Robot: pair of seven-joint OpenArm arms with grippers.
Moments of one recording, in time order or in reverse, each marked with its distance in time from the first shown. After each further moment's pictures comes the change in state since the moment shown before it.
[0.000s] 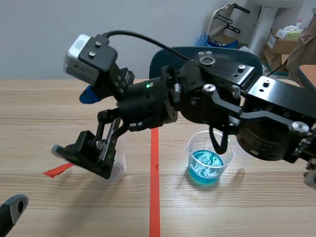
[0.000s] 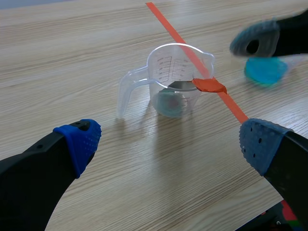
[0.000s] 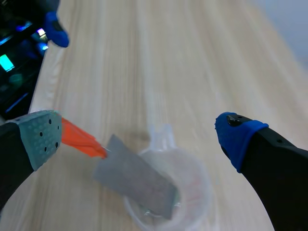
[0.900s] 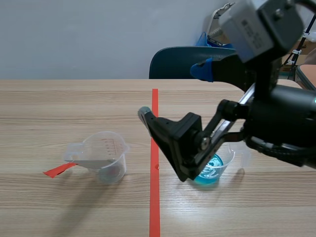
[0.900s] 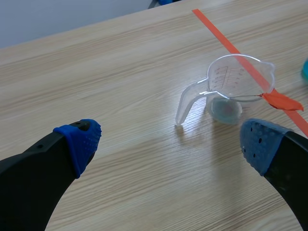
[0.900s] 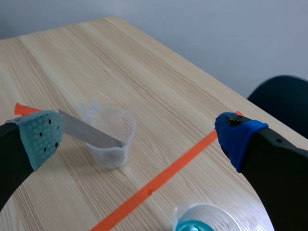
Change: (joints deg) left arm 8.7 0.0 -19.8 2.9 -3.5 -0.5 4.5; right arm -50.9 11.3 42.8 37.4 -6.0 -12.2 1.3
